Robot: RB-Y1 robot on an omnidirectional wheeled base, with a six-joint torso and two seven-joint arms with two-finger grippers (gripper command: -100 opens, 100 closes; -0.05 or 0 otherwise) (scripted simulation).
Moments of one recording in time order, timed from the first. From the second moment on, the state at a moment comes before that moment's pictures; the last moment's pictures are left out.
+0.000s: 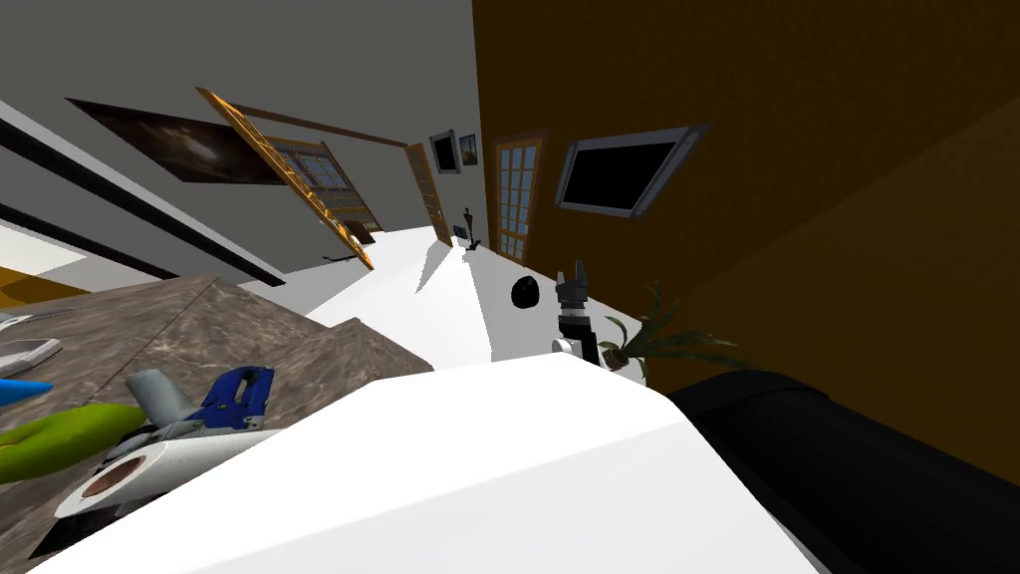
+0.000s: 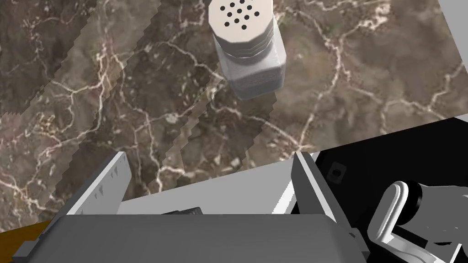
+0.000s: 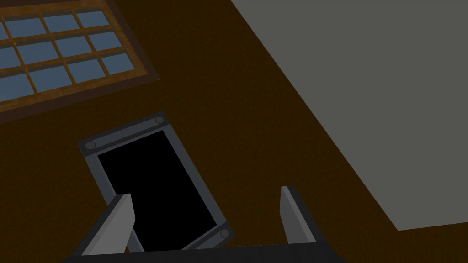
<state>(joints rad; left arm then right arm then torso) 1.64 0.32 0.40 -2.15 1.59 0.25 0.63 0.49 -0.03 0.03 -2.23 -0.12 -0.40 -0.07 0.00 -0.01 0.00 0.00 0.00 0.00</state>
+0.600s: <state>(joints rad) 1.72 0.31 0.40 -2.13 1.68 0.31 0.66 0.49 -0.03 0.03 -2.23 -0.12 -0.40 -0.07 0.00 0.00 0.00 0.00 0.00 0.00</state>
